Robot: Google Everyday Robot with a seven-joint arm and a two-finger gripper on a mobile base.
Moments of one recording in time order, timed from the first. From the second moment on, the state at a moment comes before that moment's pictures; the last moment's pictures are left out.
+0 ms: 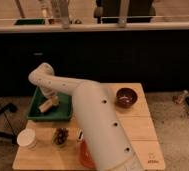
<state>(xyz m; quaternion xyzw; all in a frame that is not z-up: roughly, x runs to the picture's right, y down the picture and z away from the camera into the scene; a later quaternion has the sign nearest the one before) -0.258 0.079 0.928 -0.30 -0.10 -0.31 0.90</state>
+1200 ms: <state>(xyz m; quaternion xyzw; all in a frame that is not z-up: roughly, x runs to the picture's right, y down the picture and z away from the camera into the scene) -0.221 0.048 0.937 -0.29 -0.06 -0.30 0.91</state>
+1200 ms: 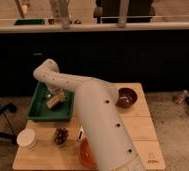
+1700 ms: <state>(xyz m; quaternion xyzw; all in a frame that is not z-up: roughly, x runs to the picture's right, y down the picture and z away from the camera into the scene) -0.252 0.073 0.930 -0.30 -0.10 -0.35 0.88</state>
